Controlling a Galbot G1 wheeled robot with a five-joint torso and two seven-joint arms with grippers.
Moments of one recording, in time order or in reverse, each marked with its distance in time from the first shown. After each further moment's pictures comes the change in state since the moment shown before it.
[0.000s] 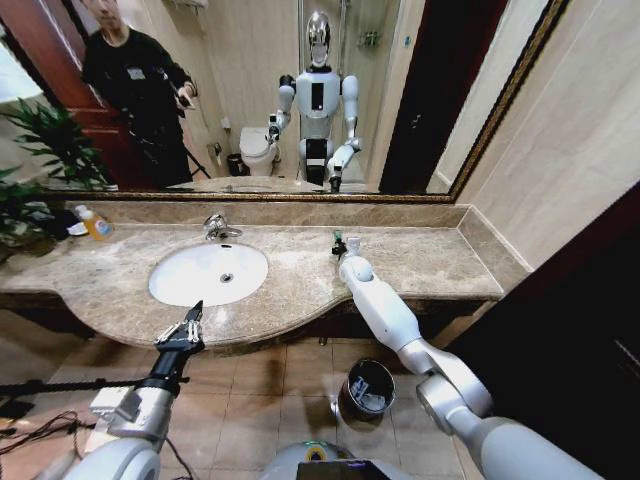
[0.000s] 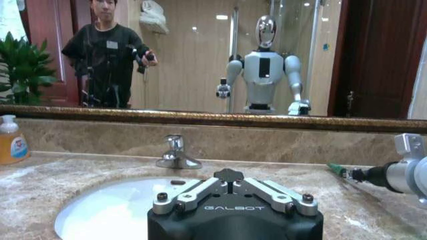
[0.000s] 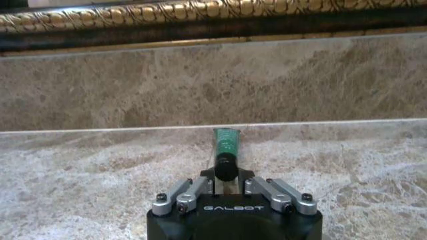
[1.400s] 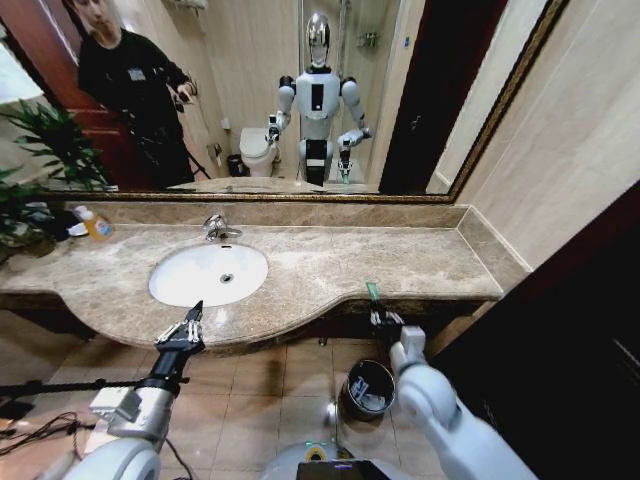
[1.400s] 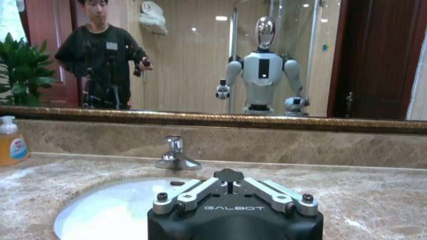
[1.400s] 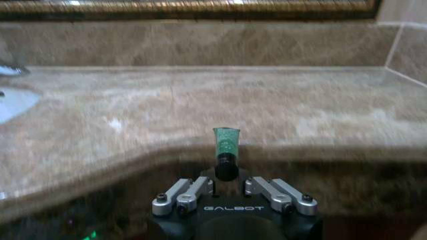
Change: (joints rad) left arm 0.000 0.000 0.000 0.000 0.000 0.000 0.000; right arm -1.081 -0.331 0.210 1.104 -0.085 -0.030 0.171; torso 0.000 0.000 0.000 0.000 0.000
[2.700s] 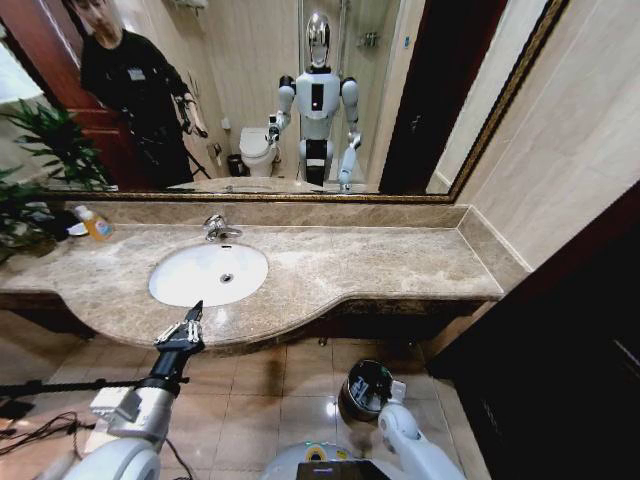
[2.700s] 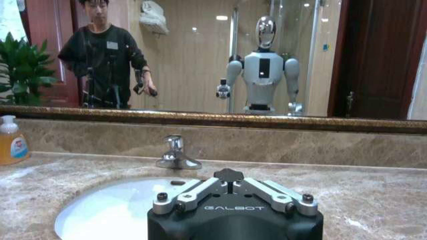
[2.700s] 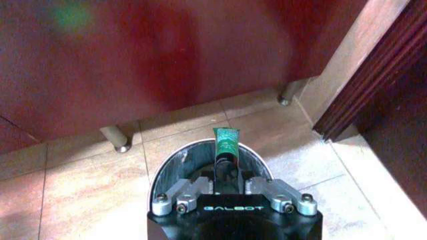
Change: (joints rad) left arm 0.000 0.000 0.000 0.000 0.000 0.000 0.000; right arm 0.226 0.211 -0.046 -0.930 0.200 0.213 -0.032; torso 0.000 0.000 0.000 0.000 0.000
